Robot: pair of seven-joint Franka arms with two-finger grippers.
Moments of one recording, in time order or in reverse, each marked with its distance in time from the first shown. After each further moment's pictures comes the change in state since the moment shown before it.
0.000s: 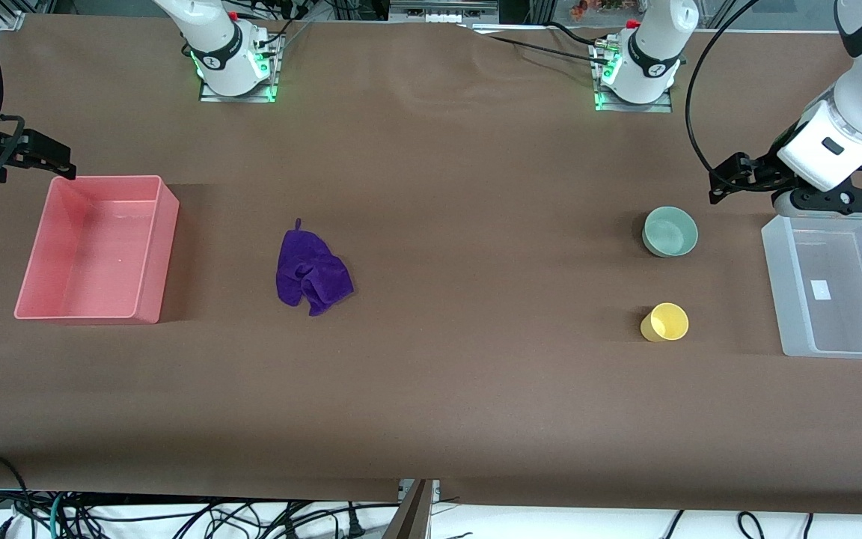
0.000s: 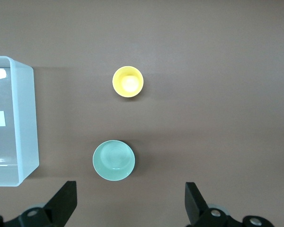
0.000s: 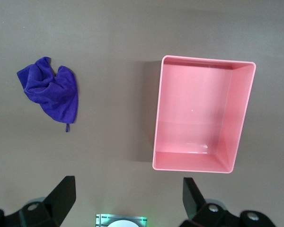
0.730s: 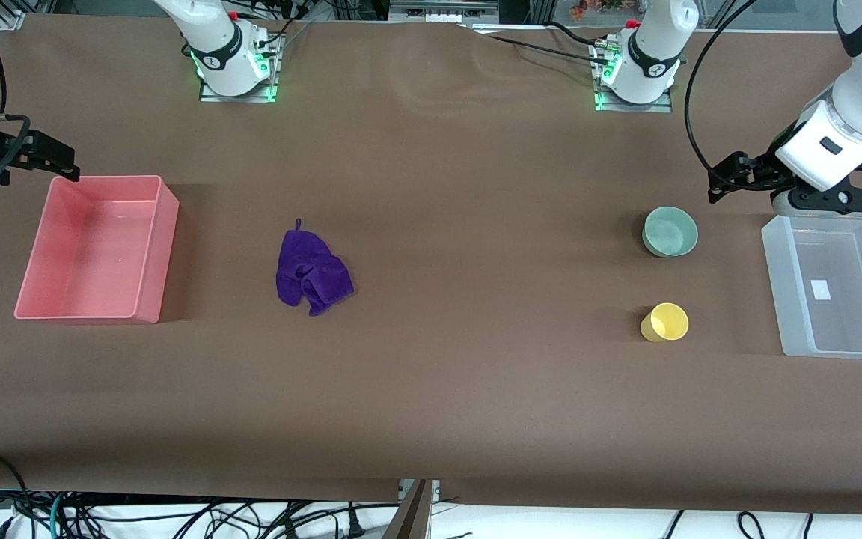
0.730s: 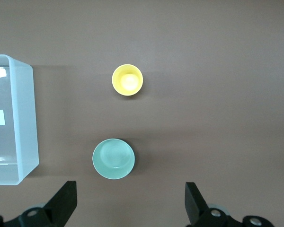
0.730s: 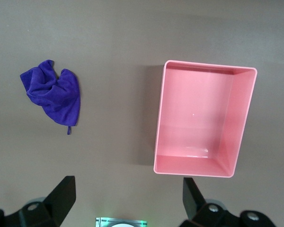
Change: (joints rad) left arm 0.000 0.000 -0.002 0.001 0.000 -0.010 0.000; right arm 0.003 0.000 0.007 0.001 0.000 0.015 0.000
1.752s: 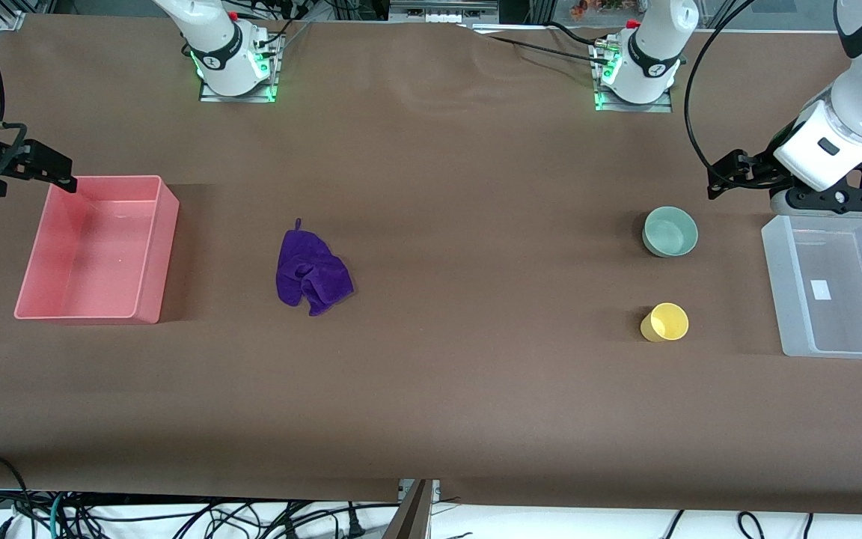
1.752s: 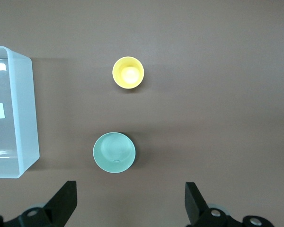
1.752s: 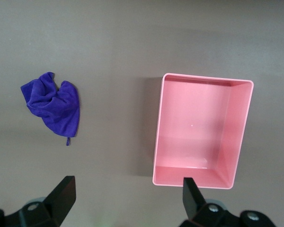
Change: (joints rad) left arm 0.002 0.001 0.000 0.000 0.000 -0.027 0.000; right arm 0.000 0.019 0.000 0.007 -0.004 0.050 0.000
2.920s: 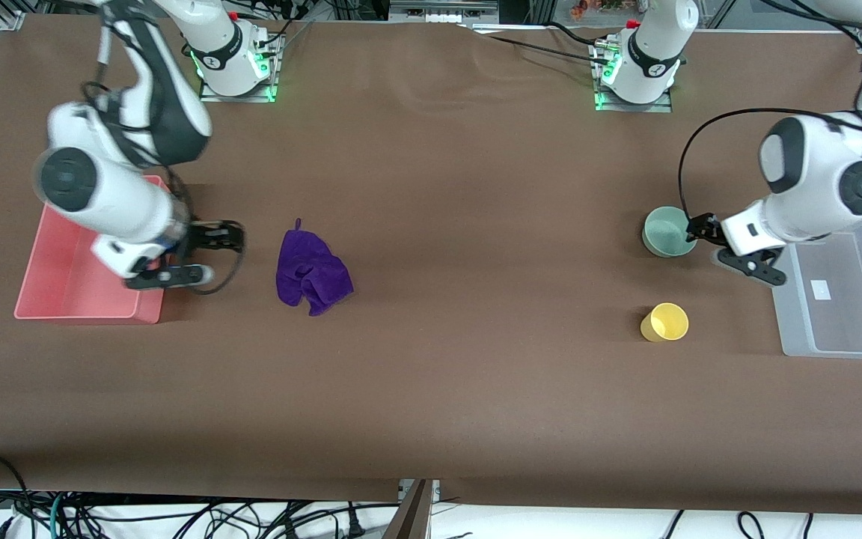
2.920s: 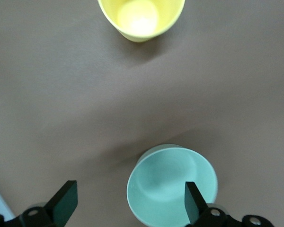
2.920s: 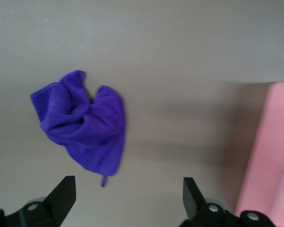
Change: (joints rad) left arm 0.189 0.214 0.003 -0.538 0.003 0.706 0.630; right arm 0.013 0.178 0.257 -0.437 -0.004 0.562 0.281
